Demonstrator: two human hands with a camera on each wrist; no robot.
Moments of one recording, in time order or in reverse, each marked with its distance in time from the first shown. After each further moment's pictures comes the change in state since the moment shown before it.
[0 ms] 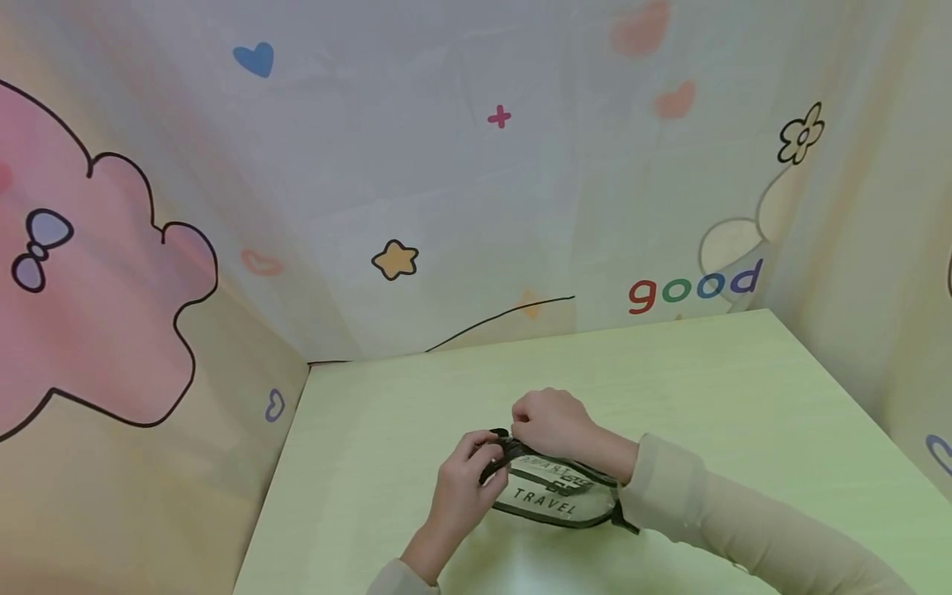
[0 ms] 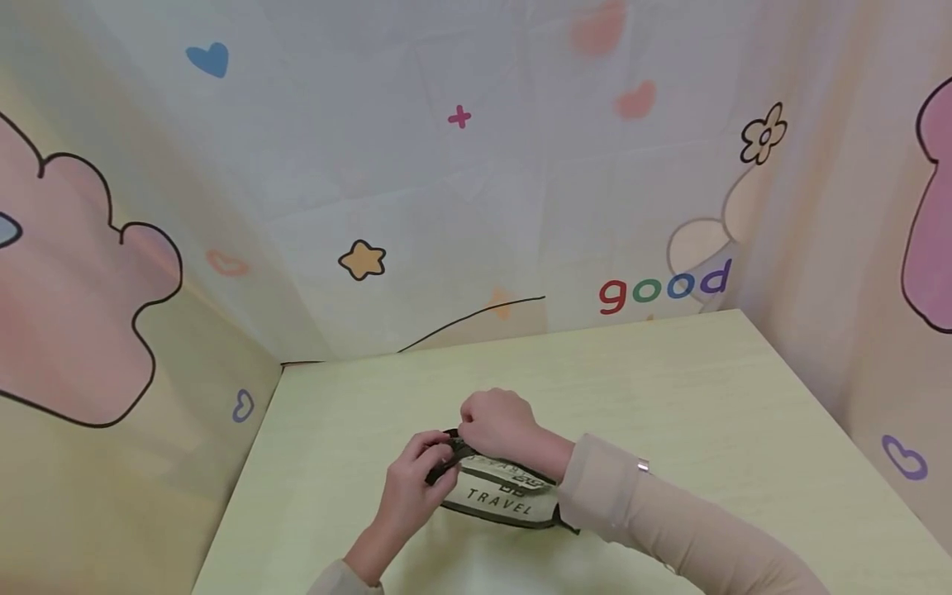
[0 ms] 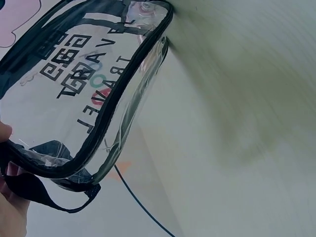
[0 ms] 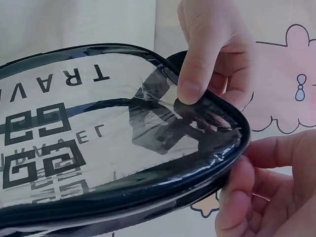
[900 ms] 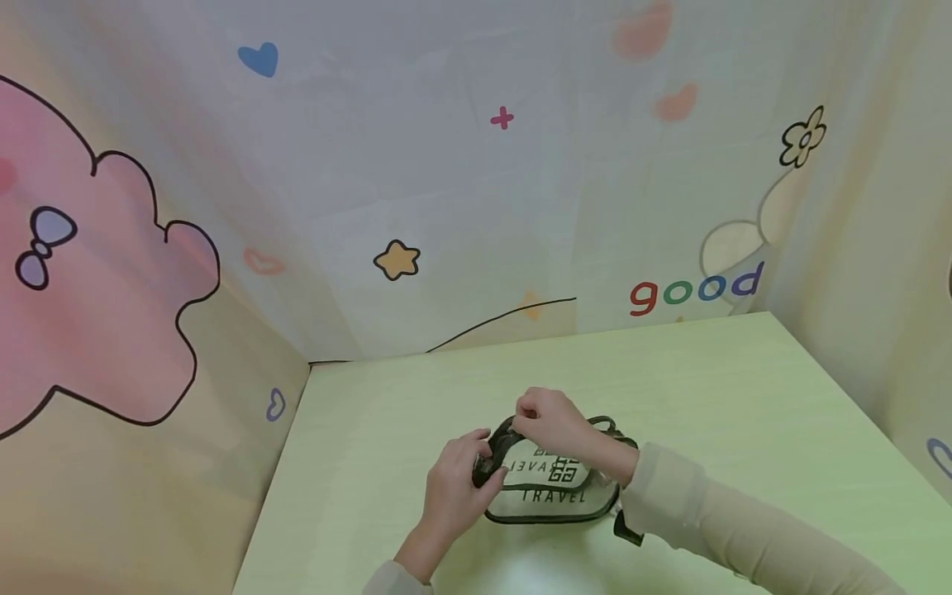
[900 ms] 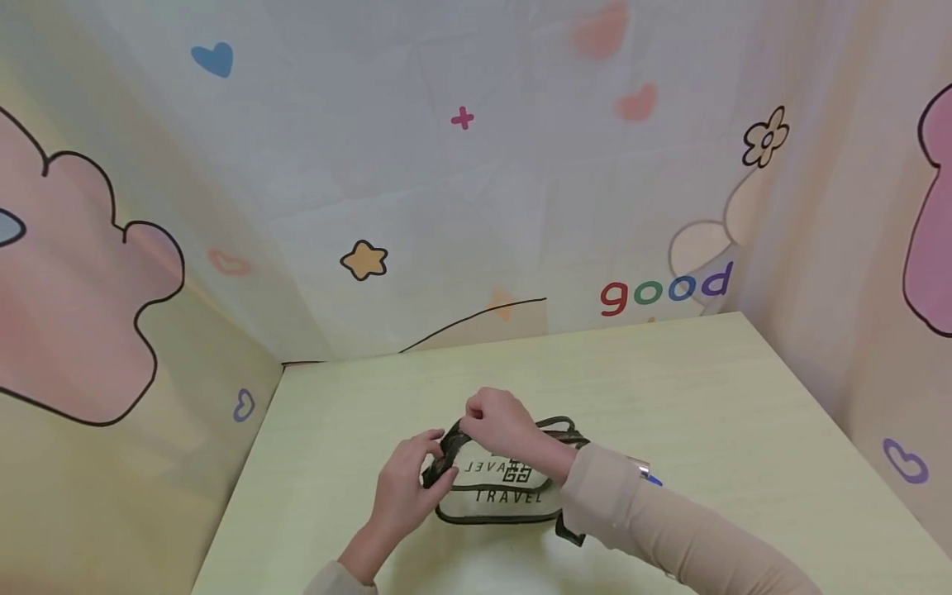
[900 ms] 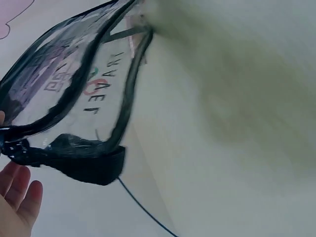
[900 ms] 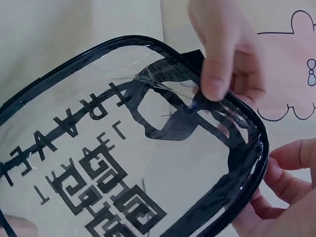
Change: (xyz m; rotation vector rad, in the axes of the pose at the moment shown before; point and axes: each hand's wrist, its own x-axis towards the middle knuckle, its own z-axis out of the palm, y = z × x) left_hand -0.005 -0.004 -0.005 0.161 -0.056 -0.135; right_hand 0.005 0.019 0.016 0.396 0.048 -0.038
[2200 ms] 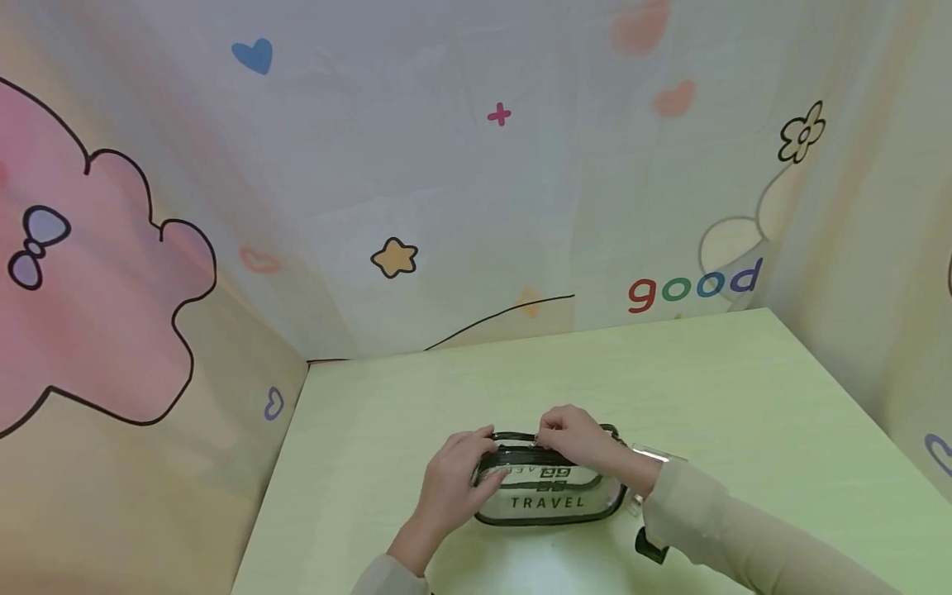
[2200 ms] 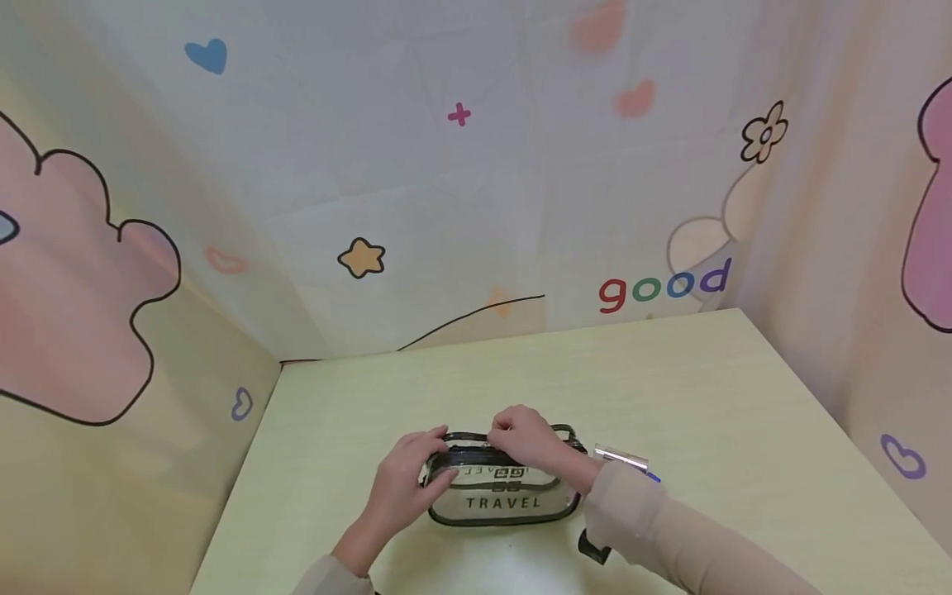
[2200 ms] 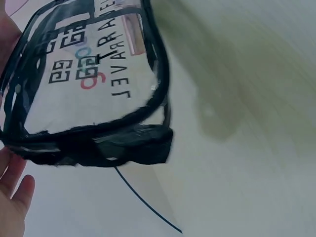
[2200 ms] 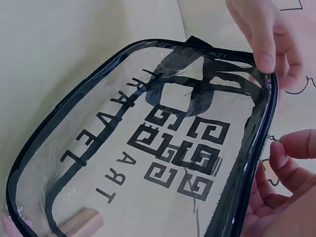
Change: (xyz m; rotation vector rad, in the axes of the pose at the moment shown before) left_hand 0.002 -0.008 -0.004 0.008 -0.140 0.106; right_hand -0.015 0.047 0.004 0.108 -0.062 0.061
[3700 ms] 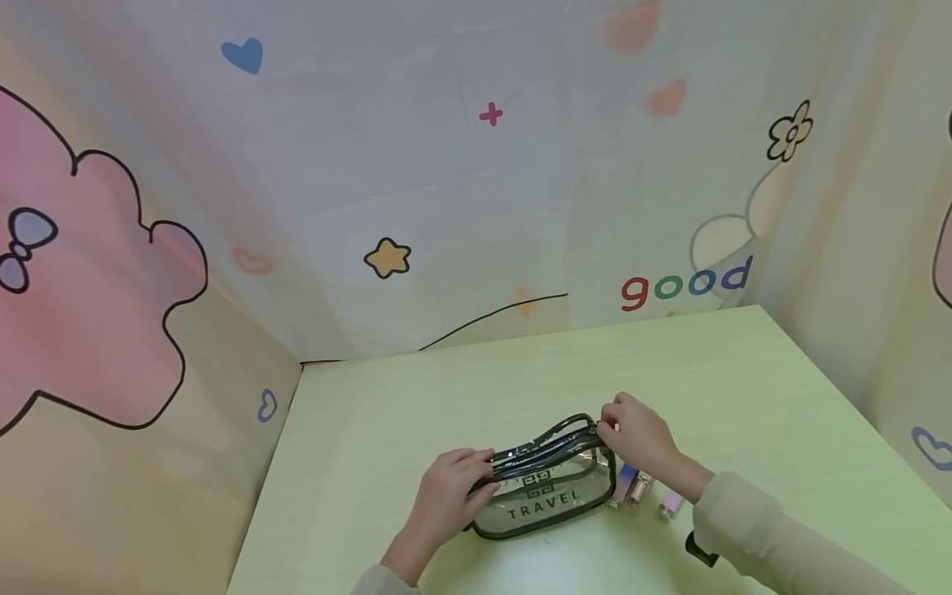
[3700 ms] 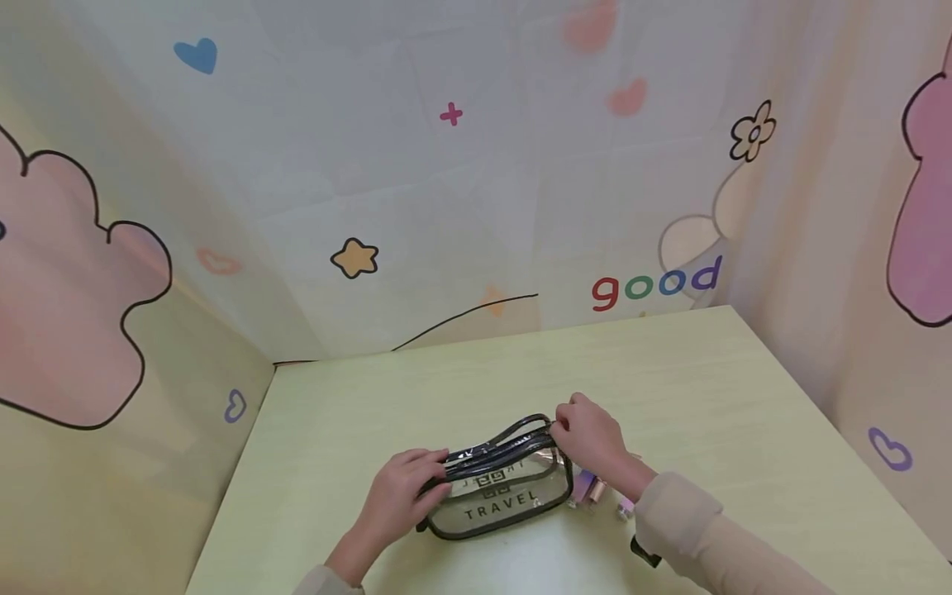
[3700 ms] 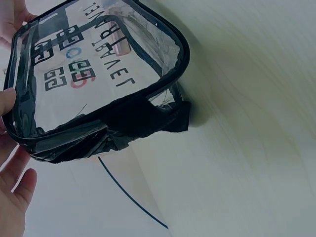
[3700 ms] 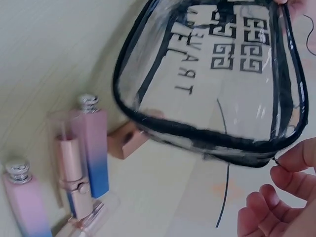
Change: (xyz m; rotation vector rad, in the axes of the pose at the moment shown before) left_hand -0.014 -0.005 0.007 0.040 -0.039 0.133; right_hand -0.036 0.046 -0.036 -0.491 0.310 0.066
